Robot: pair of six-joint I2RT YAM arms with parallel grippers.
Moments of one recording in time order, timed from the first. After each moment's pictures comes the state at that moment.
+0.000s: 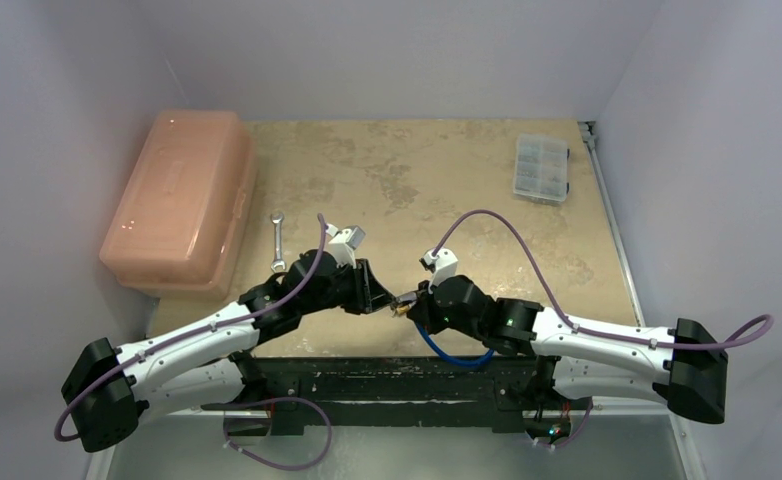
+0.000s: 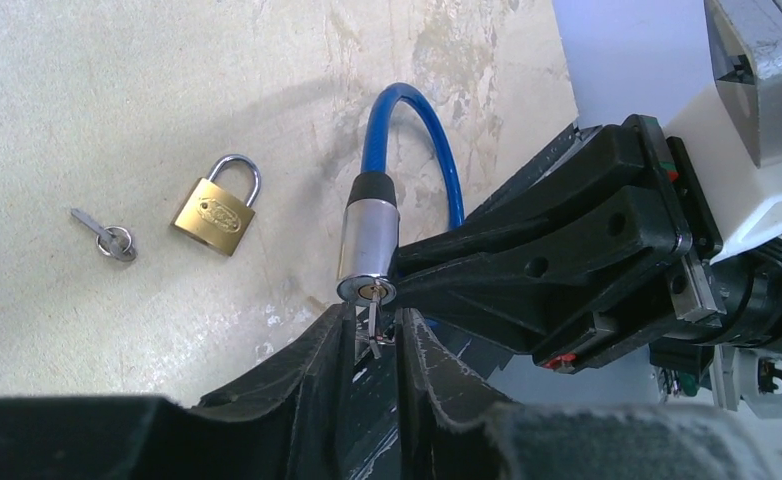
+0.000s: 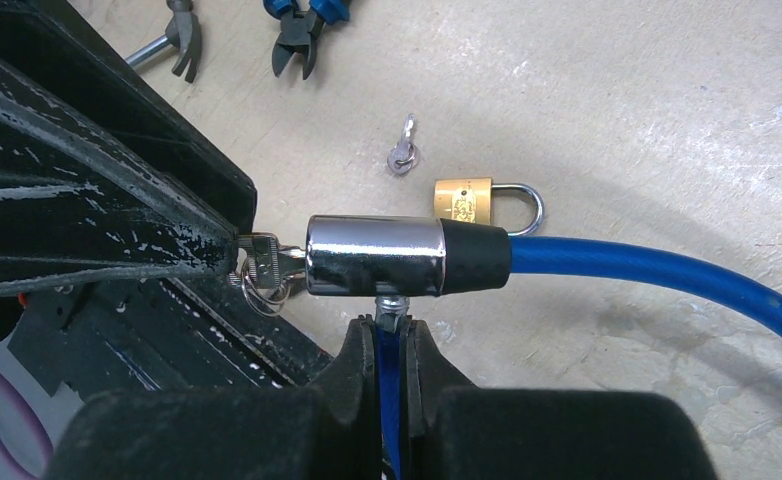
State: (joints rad) left arm -0.90 0.98 0.56 -0.05 0.13 -0.83; right arm 1.15 1.03 0.59 -0.20 0.27 0.62
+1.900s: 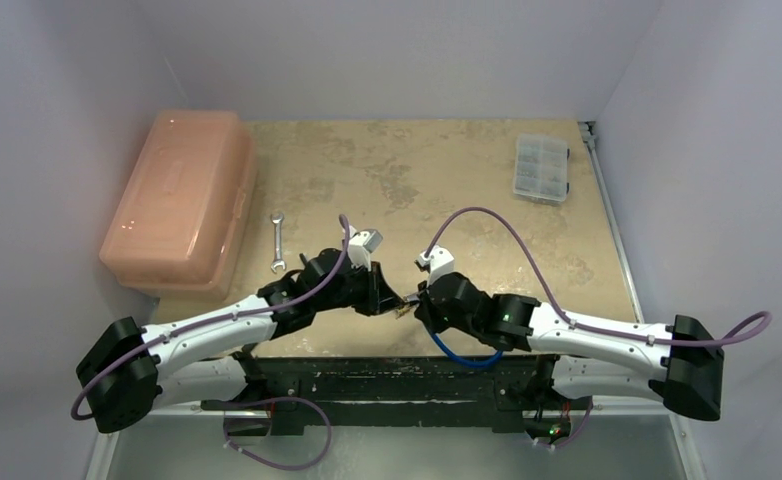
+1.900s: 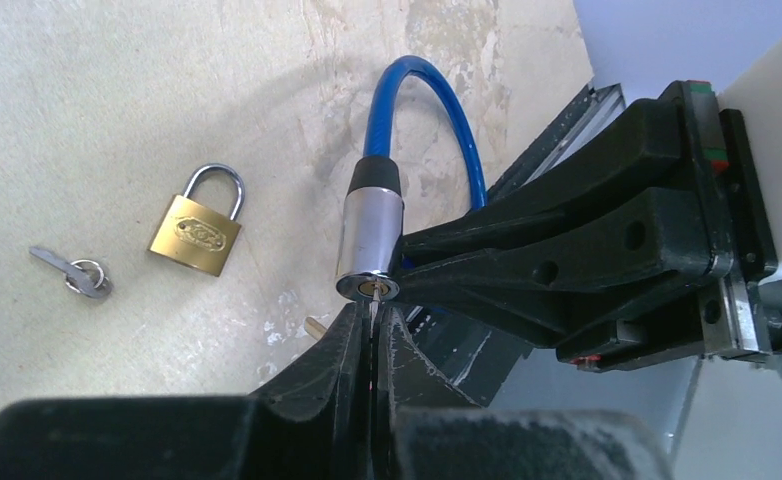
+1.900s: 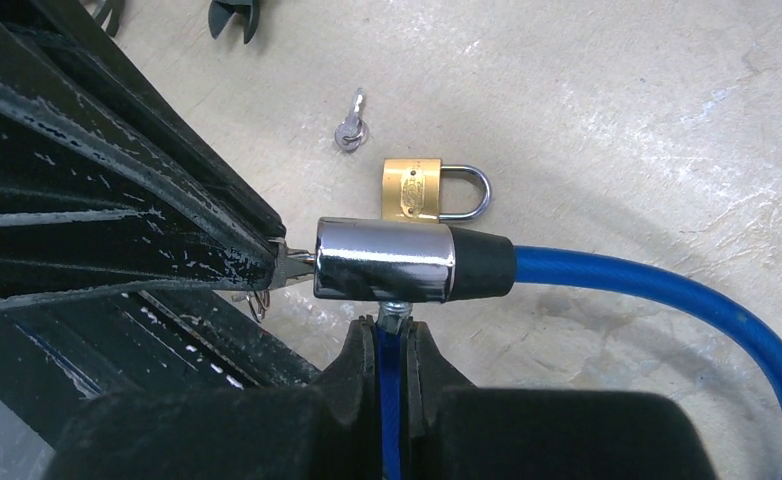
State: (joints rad) left arm -0.92 1.11 0.56 0.07 0.17 -0.78; right arm 1.15 1.05 0.64 -0.32 0.30 0.54
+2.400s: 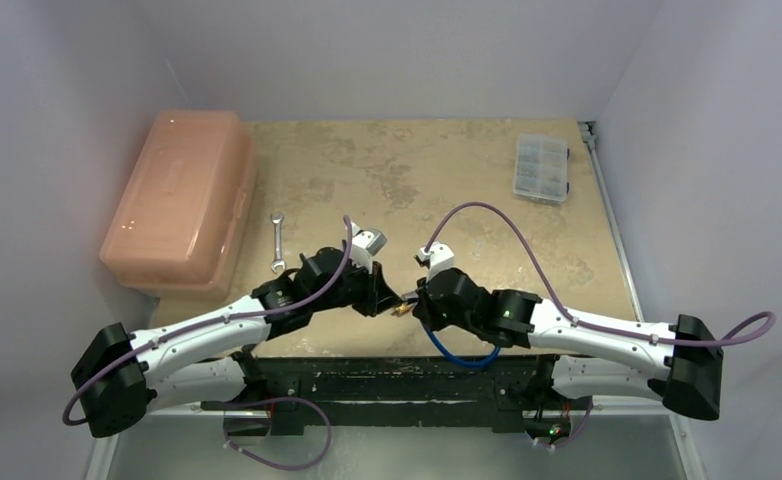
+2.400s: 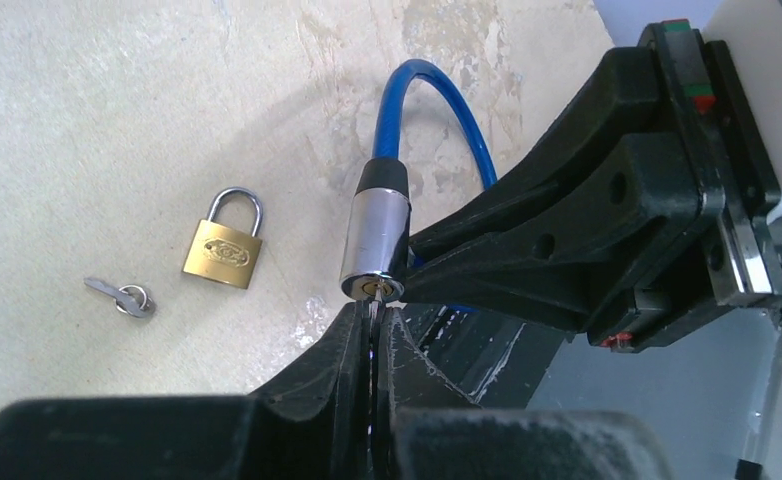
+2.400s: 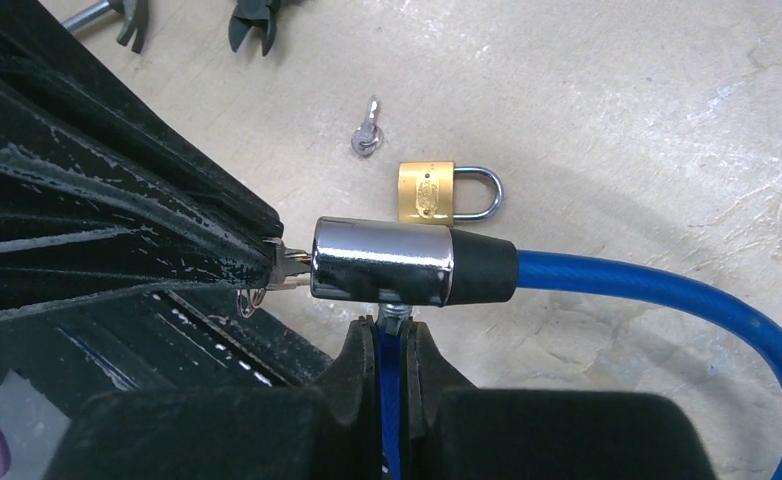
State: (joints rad) left arm -0.93 1.08 0.61 -0.01 0.15 -0.60; right arm 1.15 1.07 0.70 -0.38 0.30 0.58
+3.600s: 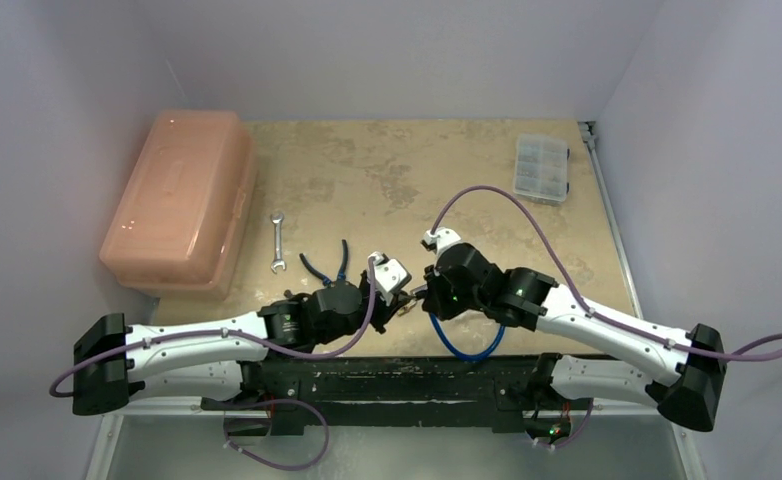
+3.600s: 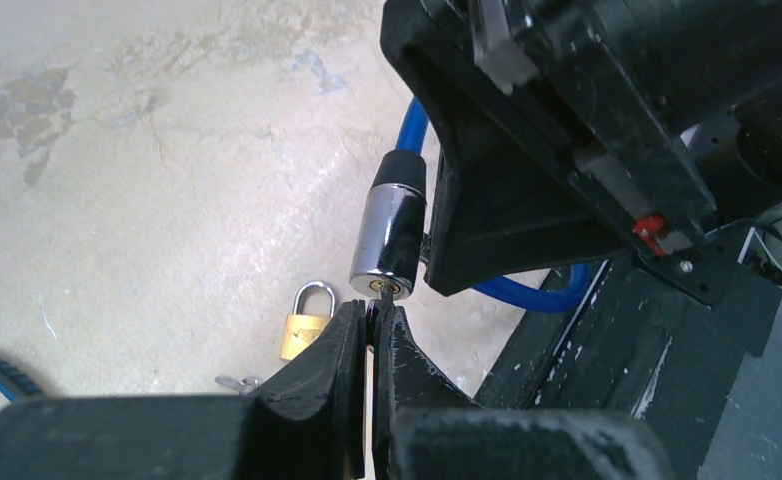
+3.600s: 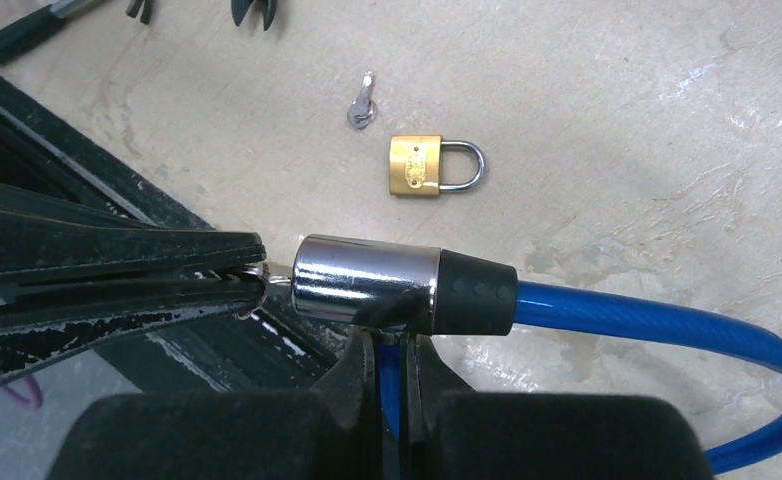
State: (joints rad) left arm -1.23 1.05 0.63 0.06 -0.28 -0.16; right arm 1.04 1.07 0.87 -0.63 0.14 0.52
